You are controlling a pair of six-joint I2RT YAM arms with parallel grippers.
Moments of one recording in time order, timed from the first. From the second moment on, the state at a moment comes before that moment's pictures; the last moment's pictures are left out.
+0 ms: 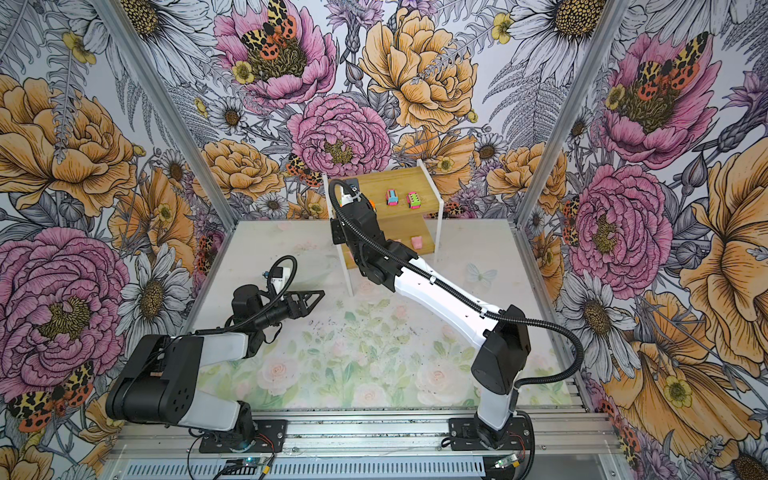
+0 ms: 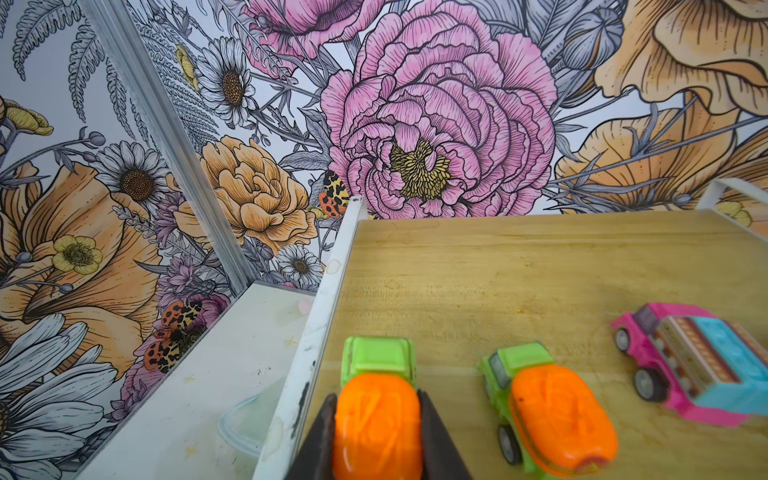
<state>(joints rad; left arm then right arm) -0.07 1.46 0.39 0.76 0.78 -0.55 0.82 1.79 1.78 -0.23 0.46 0.20</state>
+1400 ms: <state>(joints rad) -0.07 1.47 0.40 0.76 0.78 -0.55 0.82 1.83 1.81 -0.23 0.50 0.23</state>
